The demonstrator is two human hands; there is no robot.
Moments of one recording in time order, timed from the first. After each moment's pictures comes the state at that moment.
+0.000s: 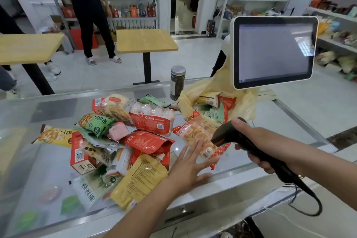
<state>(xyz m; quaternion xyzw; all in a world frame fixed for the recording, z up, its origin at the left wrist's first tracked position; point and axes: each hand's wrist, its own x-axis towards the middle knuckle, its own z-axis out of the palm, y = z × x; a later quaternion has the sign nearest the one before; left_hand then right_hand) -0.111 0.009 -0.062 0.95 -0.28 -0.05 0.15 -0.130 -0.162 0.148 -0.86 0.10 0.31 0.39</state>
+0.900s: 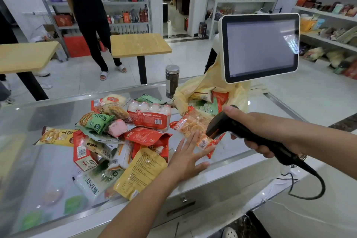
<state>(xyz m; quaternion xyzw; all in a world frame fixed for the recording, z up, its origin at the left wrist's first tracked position) -0.102 0.005 -0.080 0.95 -0.28 -0.04 0.13 -0.160 -0.154 0.180 -0.88 0.06 0.31 0.35</state>
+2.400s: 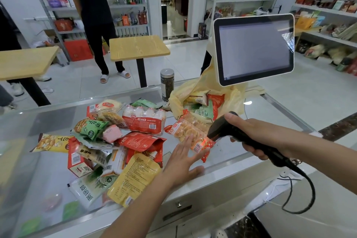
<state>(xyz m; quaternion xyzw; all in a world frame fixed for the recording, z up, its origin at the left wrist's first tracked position) -0.107 0.003 -0.071 0.95 -0.28 -0.03 0.15 -0.136 -0.197 0.149 -0.87 0.04 0.29 0.39</state>
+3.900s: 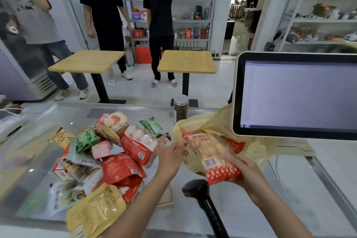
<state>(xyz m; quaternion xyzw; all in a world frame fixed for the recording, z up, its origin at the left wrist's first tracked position) 0.004 -0.057 0.012 0.82 0.25 0.11 0.50 0.047 -0.261 0.021 -0.68 0.03 0.23 0.69</state>
